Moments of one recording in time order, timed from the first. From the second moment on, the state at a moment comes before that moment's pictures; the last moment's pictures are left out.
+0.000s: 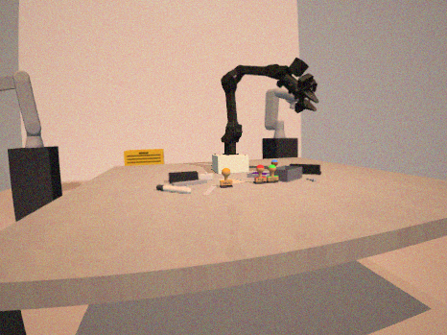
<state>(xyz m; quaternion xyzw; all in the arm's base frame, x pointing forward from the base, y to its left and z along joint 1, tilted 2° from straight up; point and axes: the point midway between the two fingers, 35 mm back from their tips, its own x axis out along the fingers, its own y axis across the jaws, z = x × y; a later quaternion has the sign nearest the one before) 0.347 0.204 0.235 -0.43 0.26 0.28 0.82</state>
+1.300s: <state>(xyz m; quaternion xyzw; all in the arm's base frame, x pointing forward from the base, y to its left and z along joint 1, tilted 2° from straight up) 0.372 0.002 0.032 -0.34 0.61 0.35 0.63</state>
